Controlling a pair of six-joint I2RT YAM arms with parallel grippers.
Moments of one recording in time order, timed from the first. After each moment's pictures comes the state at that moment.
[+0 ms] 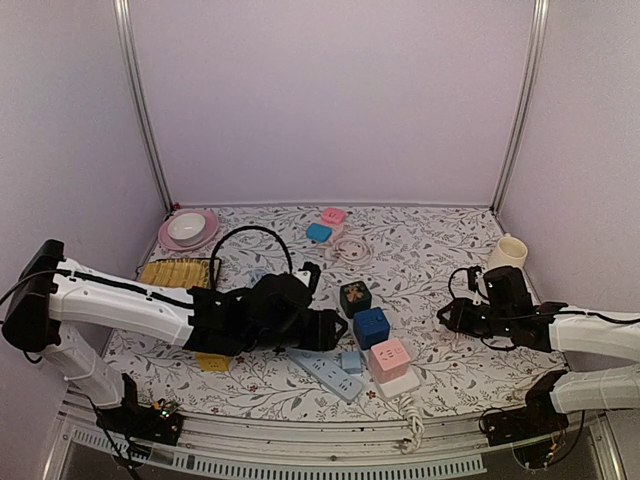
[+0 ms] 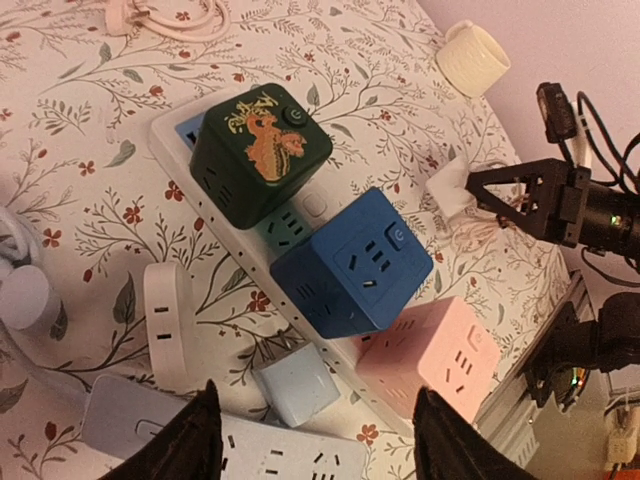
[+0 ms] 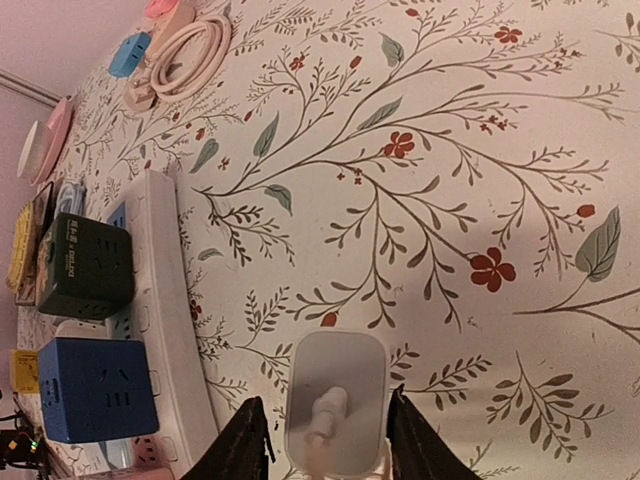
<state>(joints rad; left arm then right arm) -1.24 1.56 0.93 -0.05 -0.31 -0.86 0.52 1.05 0.35 -0.03 -0.03 0.70</state>
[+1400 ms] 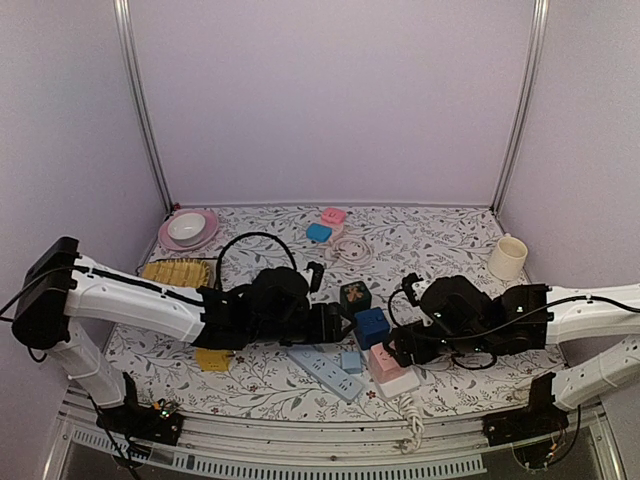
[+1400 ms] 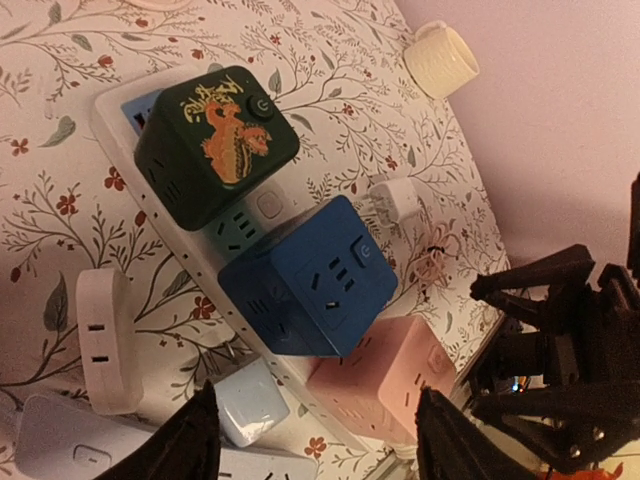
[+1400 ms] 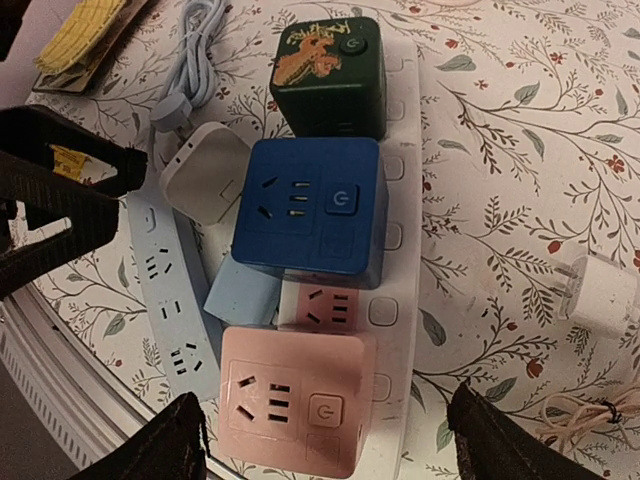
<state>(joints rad) -1.18 1.60 0.90 0.12 -0.14 -0.94 1.16 1.15 0.75 -0.47 0.28 0.69</state>
